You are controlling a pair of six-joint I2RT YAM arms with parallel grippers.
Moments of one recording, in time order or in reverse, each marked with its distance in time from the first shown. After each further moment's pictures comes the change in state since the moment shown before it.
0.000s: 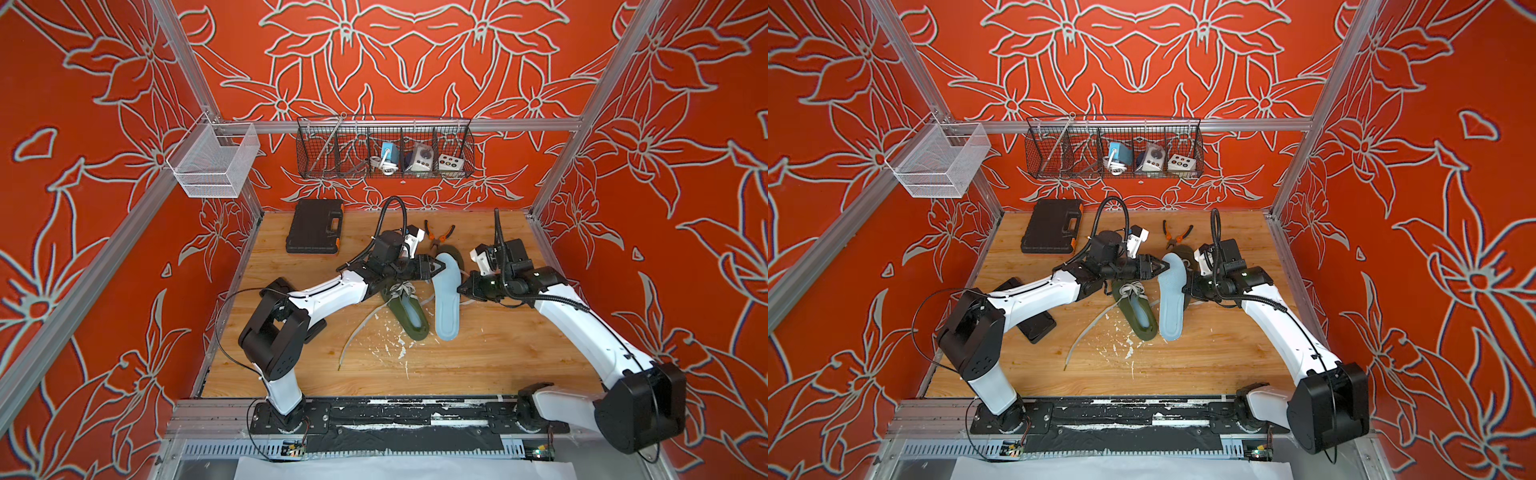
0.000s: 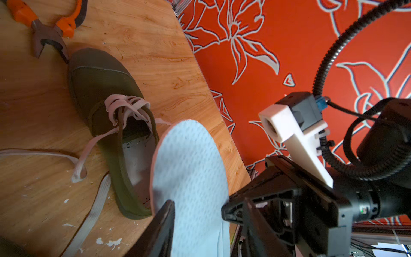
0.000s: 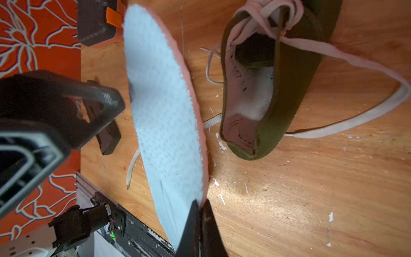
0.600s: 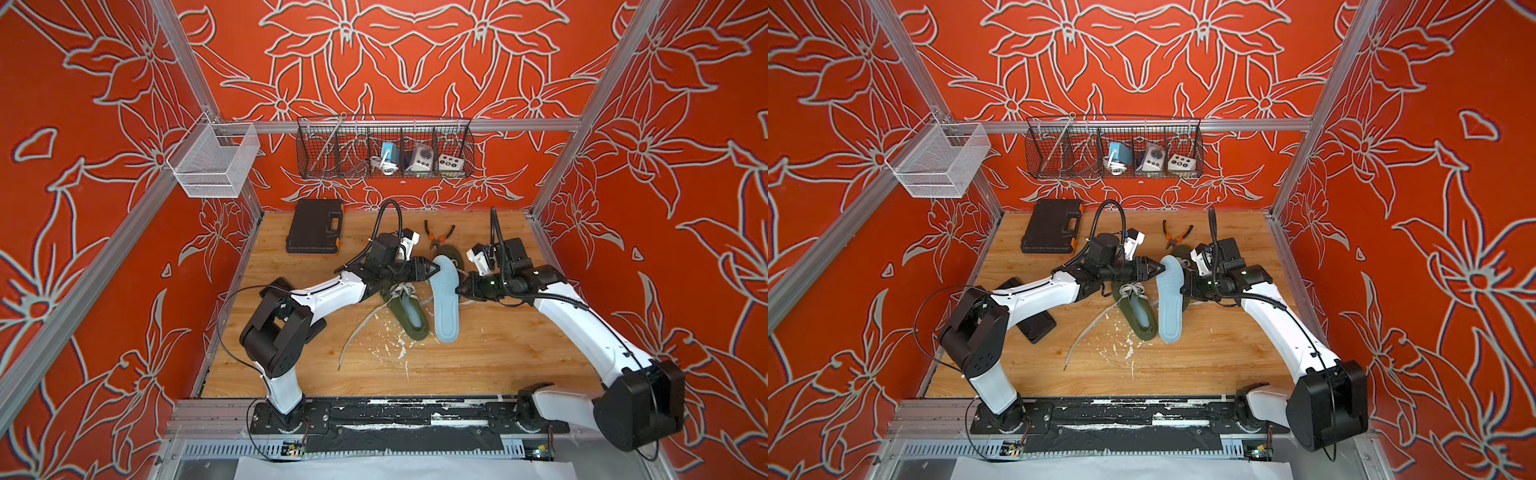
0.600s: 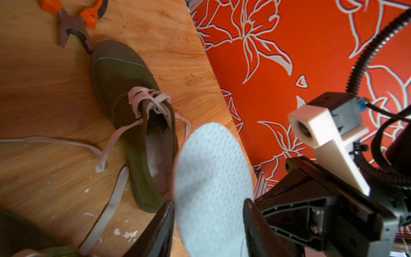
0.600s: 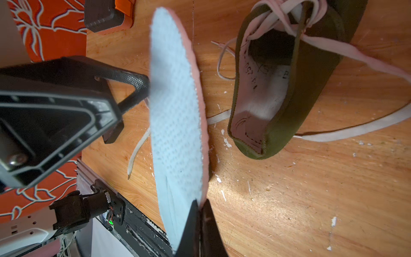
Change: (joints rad) left arm 0.032 0.010 -0.050 0.003 -0.002 0.002; right arm 0.000 0.011 0.014 -0.026 -0.002 -0.053
